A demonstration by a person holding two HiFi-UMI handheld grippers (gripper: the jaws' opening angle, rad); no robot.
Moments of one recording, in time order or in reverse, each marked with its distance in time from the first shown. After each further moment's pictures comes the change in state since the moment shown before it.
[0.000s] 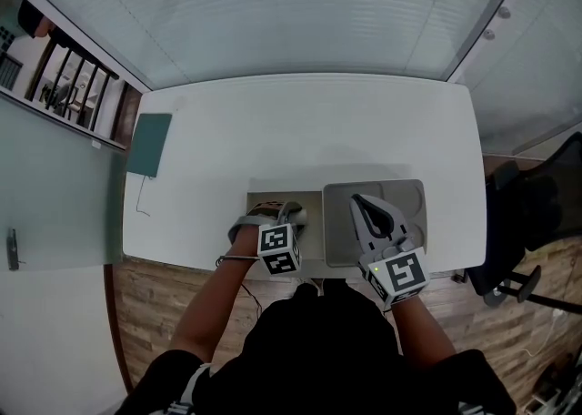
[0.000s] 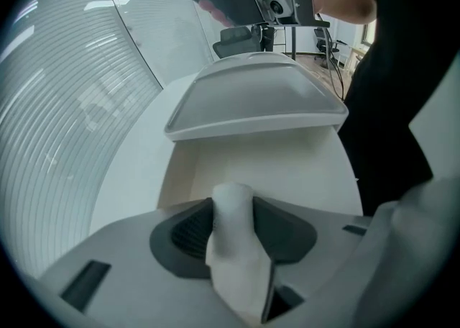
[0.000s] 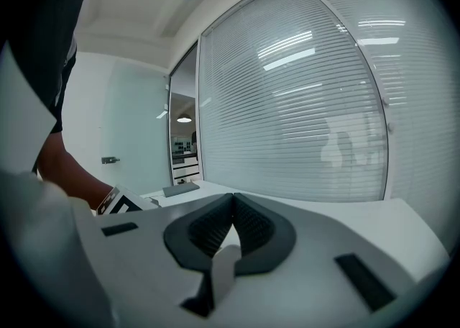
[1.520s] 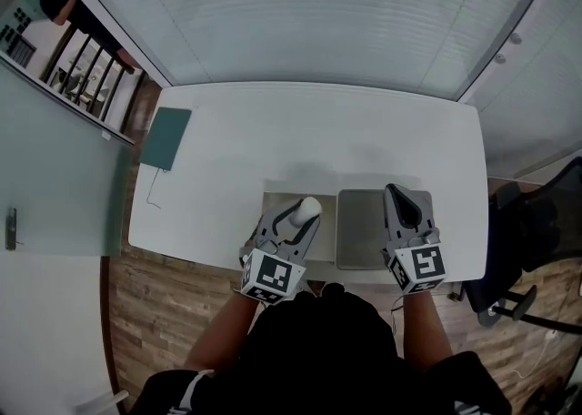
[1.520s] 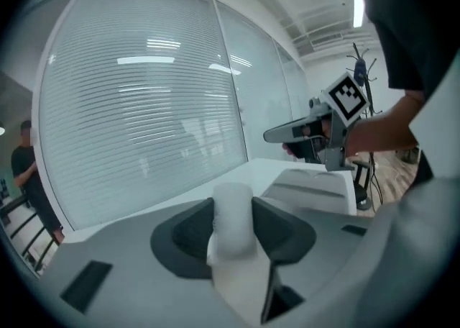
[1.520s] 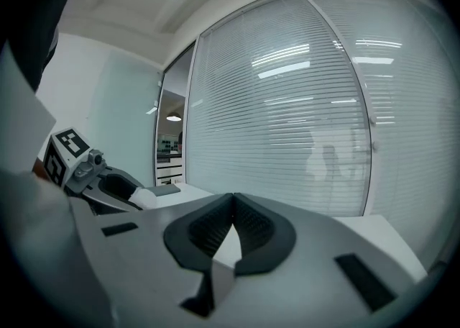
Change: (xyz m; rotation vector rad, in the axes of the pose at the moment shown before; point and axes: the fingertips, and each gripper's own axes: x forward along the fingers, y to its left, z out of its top) left arm -0.148 0.054 0.041 -0.589 -0.600 0.477; right arm -0.005 -0.045 0.012 -0.044 -0.032 -0.122
